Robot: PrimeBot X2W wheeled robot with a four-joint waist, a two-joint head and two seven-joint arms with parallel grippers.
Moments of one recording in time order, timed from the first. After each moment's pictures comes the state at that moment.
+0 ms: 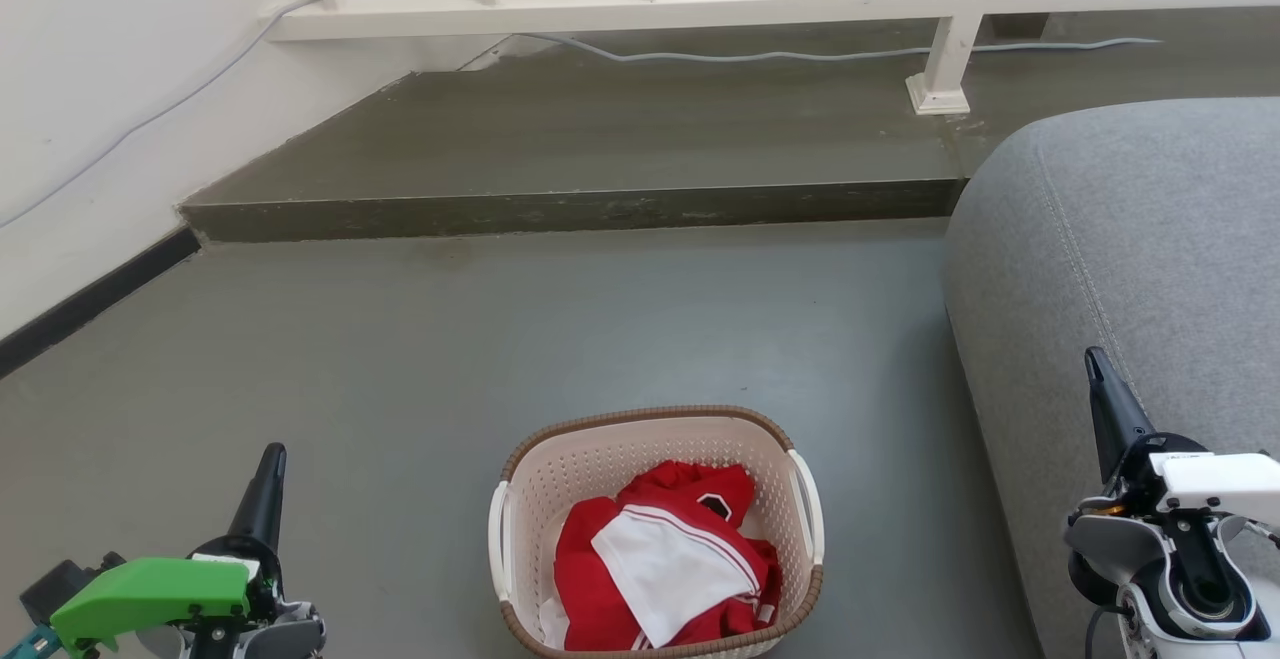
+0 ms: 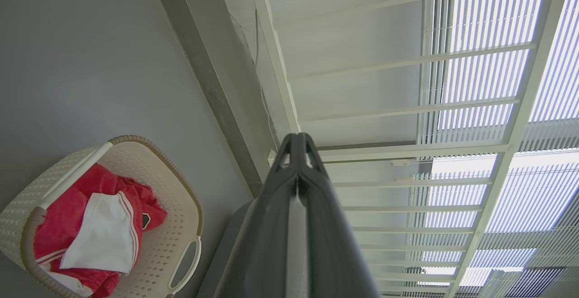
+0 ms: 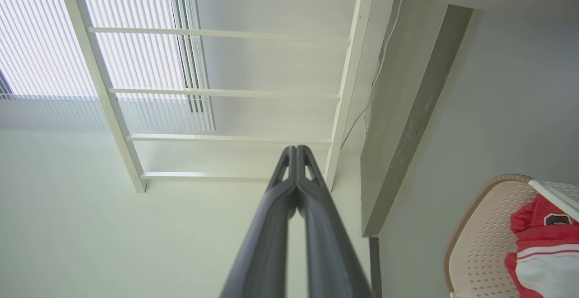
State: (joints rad) left arm 0.00 0.11 -0.06 0.20 -1.58 -0.08 0.00; right arm -0.03 -0.09 -0.03 0.25 1.55 0.09 0.03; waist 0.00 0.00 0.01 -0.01
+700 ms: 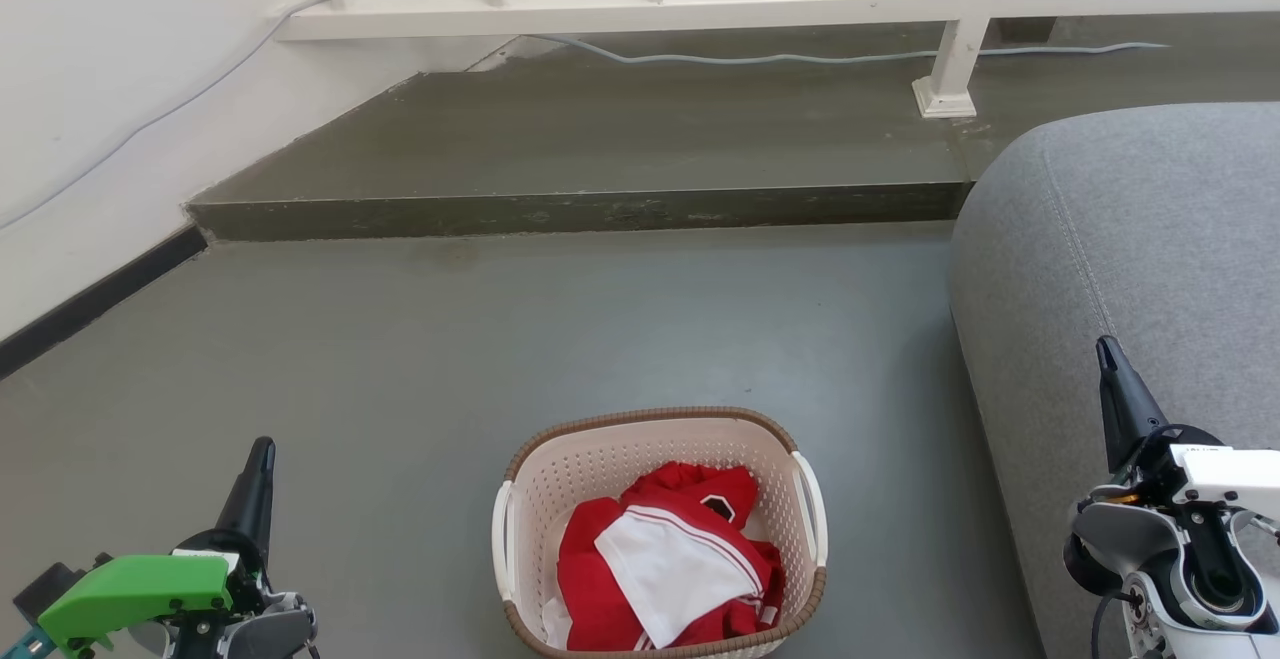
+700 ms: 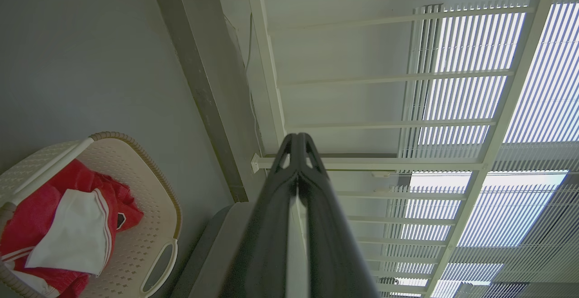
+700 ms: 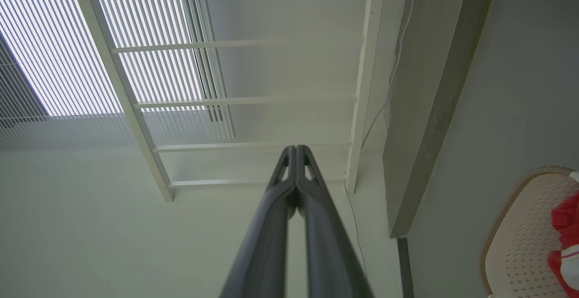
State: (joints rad) left arm -0.03 0.11 -0.04 0.24 -1.69 -0.11 0.02; right arm -0.05 -0.09 -0.06 0.26 1.66 0.11 0.05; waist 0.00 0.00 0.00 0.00
